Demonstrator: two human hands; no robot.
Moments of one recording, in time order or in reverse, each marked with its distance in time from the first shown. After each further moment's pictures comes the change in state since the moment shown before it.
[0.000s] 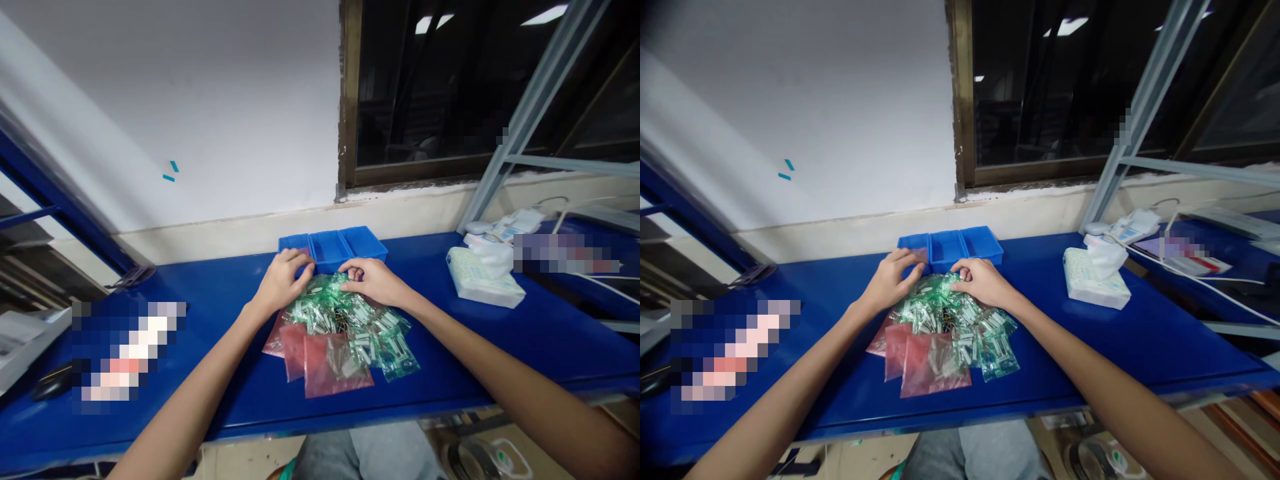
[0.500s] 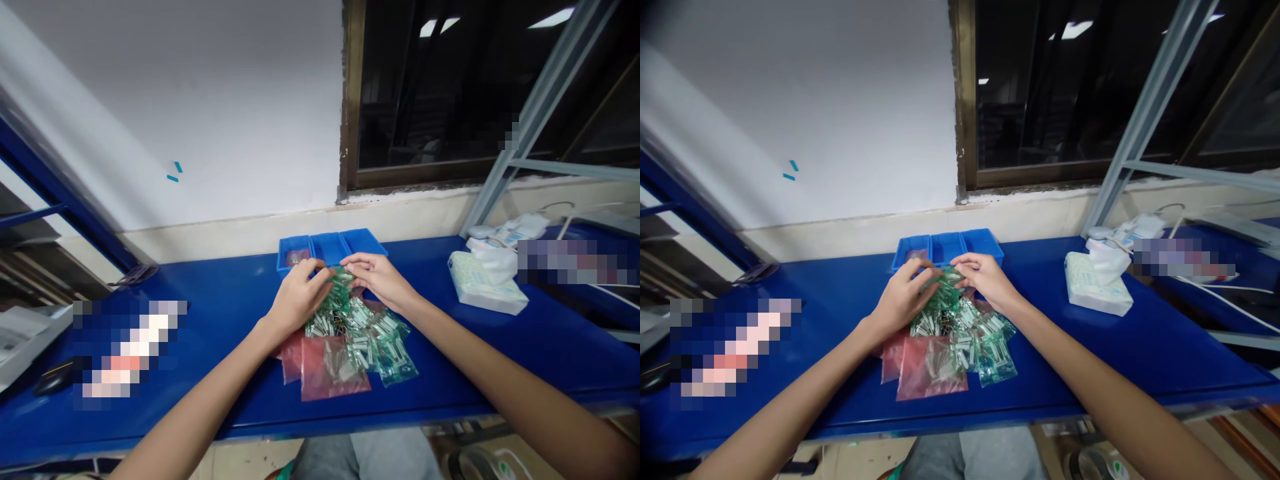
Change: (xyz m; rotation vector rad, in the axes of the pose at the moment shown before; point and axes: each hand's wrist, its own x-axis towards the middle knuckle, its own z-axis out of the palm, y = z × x) left_hand -0.007 0.045 0.008 0.102 0.085 0.170; right_hand -0.003 -0.009 0.001 0.785 0.090 0.166
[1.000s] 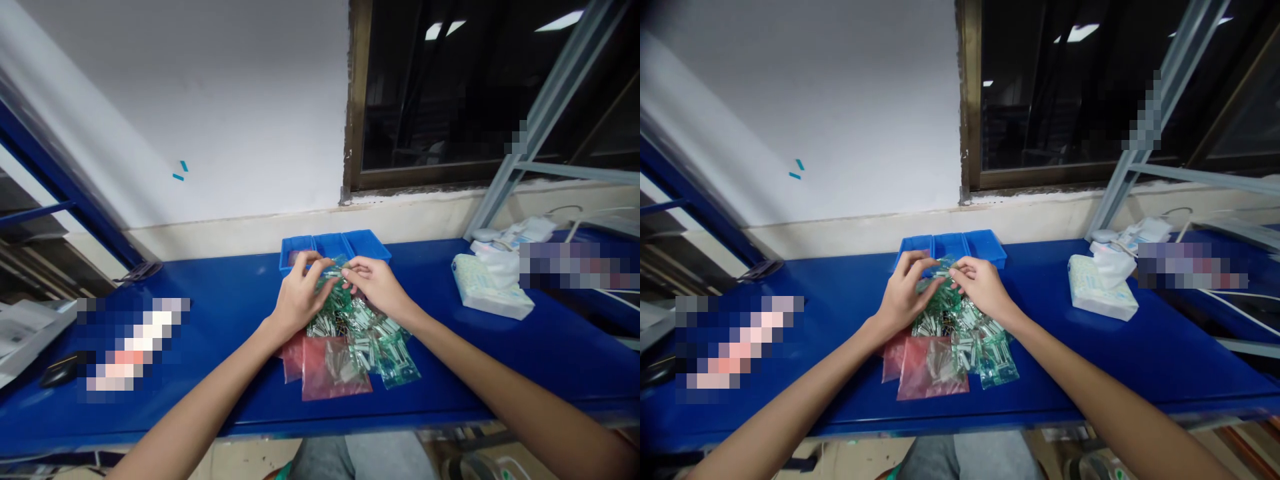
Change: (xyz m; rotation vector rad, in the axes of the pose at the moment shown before) left_hand 0.000 0.005 0.004 -0.121 0.181 -0.148; right_hand -0.005 0.003 0.012 -0.261 0.008 -0.147
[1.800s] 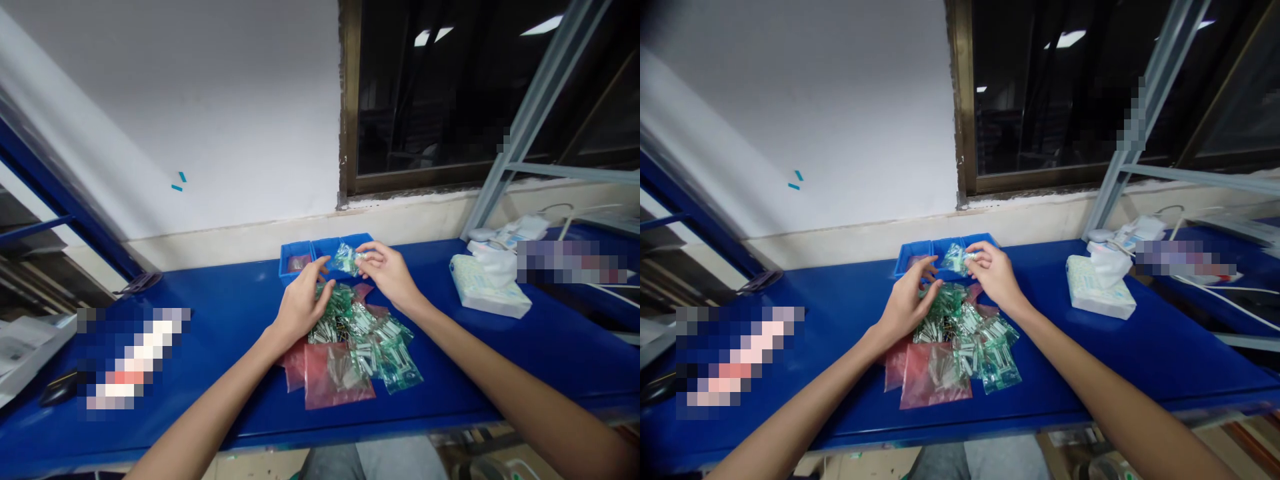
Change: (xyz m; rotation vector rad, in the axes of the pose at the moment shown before) left_hand 0.001 0.002 0.003 -0.166 -0.102 -0.133; right_hand 0.015 0.005 -0.025 0.006 0.219 -0.096
